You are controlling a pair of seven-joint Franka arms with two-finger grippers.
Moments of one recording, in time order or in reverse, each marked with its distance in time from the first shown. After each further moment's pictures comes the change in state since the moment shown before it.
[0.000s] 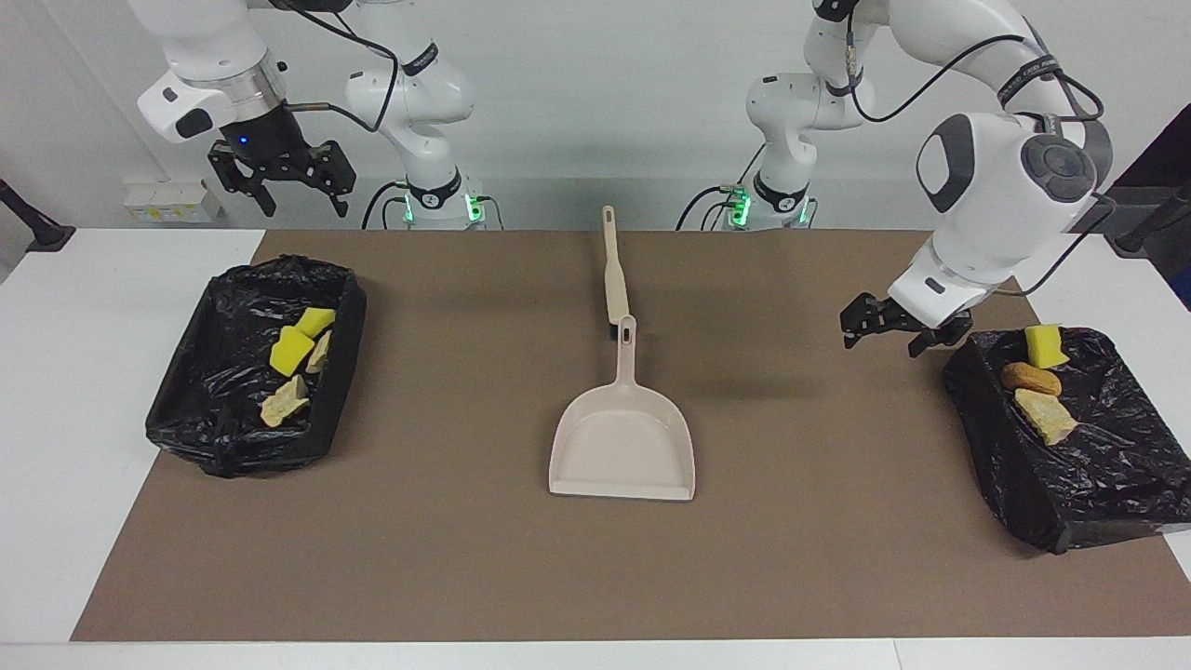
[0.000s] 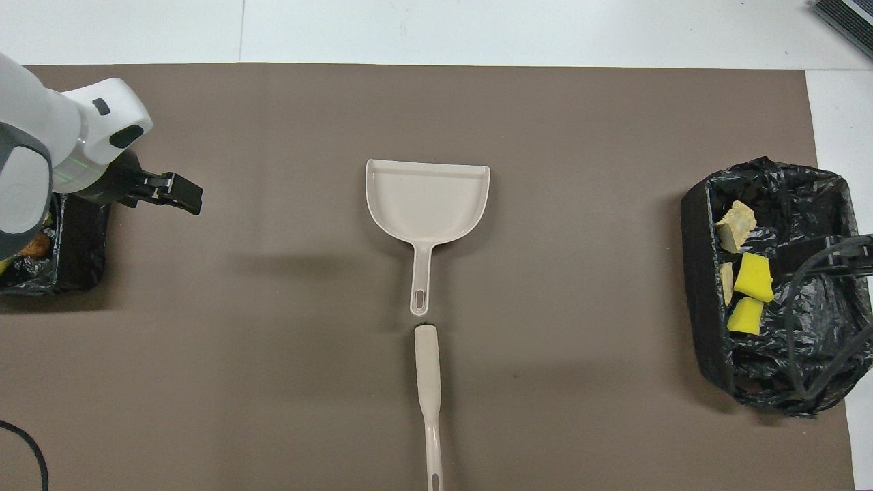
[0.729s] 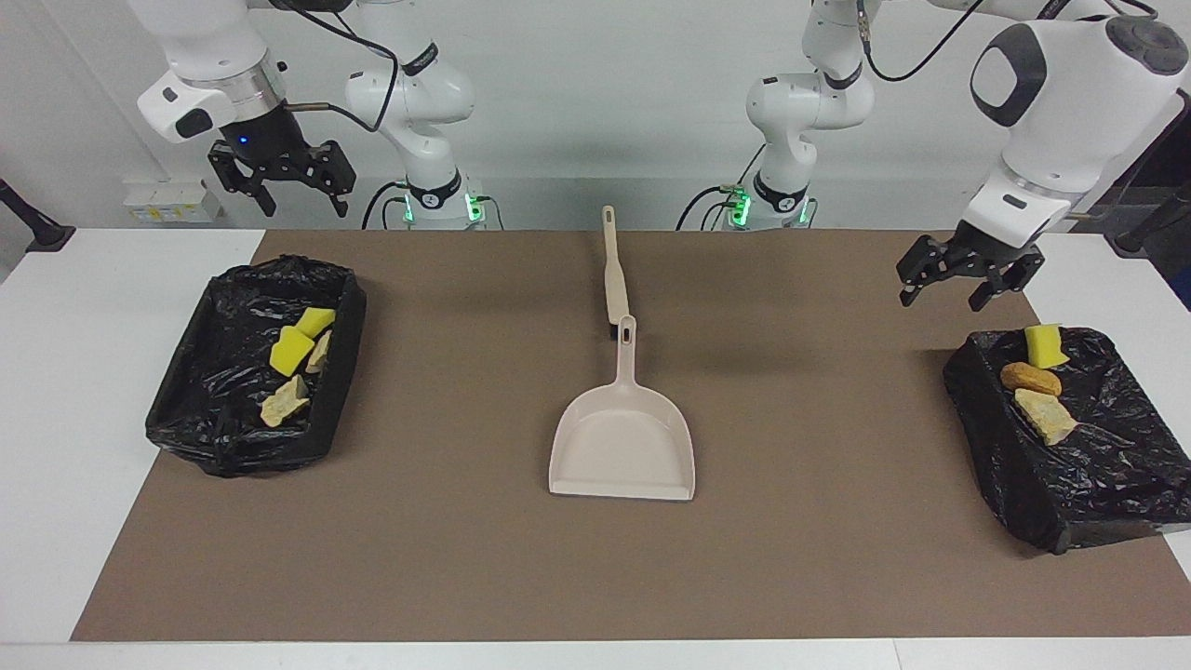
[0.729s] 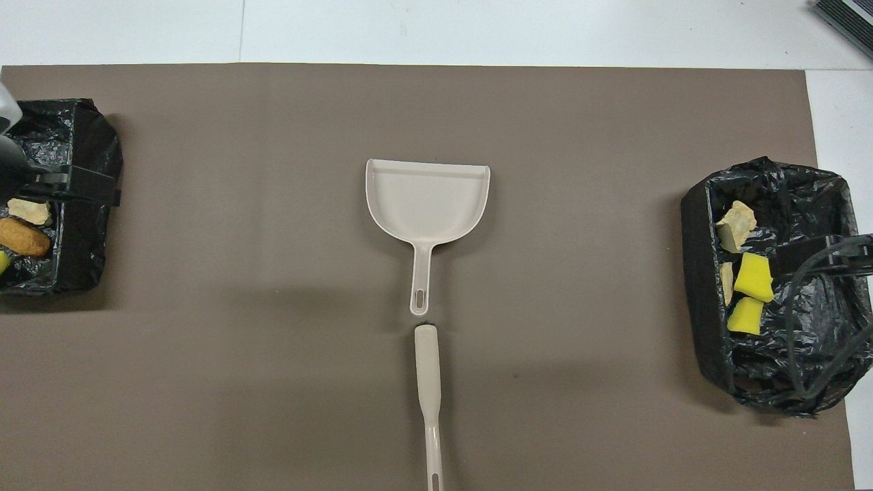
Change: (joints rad) left arm 0.019 -0.156 0.075 0.002 0.000 -0.029 -0.004; right arm 0.000 0.000 0.000 0.000 0.000 0.000 0.000
